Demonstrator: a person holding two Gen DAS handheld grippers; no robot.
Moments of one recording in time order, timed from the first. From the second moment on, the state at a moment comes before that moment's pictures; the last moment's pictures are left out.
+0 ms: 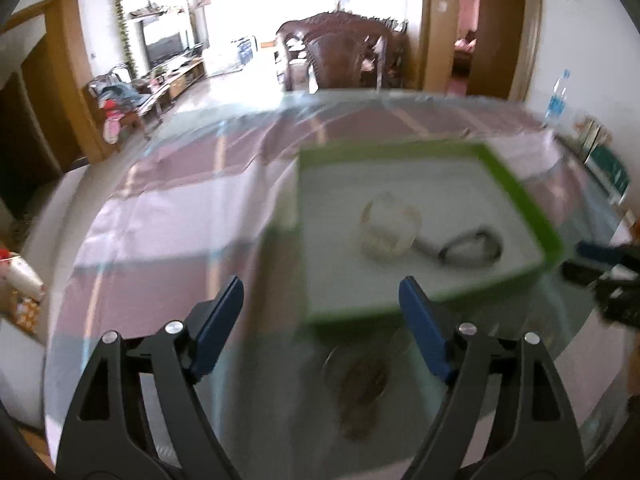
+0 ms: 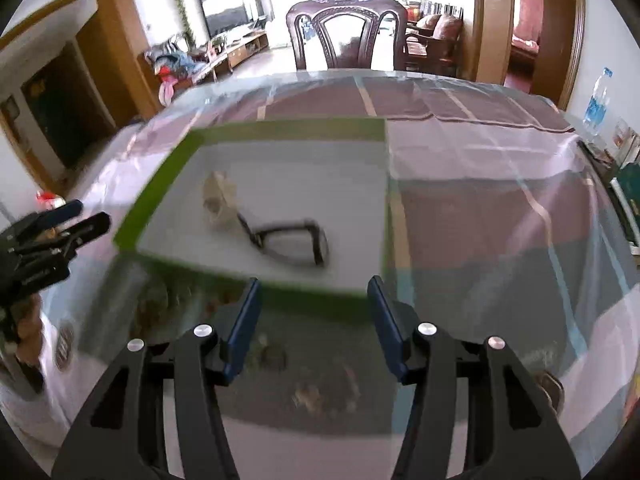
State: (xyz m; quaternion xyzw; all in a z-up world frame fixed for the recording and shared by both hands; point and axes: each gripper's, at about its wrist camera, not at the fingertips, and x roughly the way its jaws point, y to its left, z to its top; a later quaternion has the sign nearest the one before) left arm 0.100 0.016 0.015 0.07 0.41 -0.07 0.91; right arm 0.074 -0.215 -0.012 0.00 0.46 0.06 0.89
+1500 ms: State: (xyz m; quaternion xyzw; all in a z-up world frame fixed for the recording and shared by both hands) left arm 0.056 0.014 -0.072 0.04 0.51 -0.08 0.86; right arm 0.042 -0.185 -0.071 0.00 0.51 0.10 0.85
